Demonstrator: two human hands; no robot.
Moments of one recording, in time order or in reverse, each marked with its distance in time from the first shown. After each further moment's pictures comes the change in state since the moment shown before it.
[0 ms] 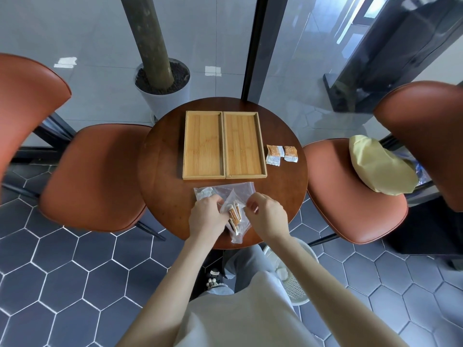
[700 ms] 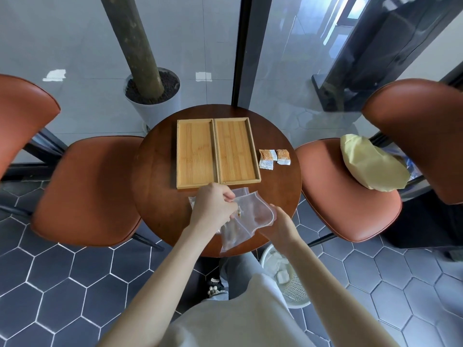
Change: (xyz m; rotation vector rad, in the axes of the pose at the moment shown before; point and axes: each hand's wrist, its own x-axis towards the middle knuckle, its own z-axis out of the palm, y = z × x) left_hand 0.007 0.047 -0.037 -0.150 -0.128 0.135; right_hand 0.001 0.050 0.000 1.282 -0.146 0.711
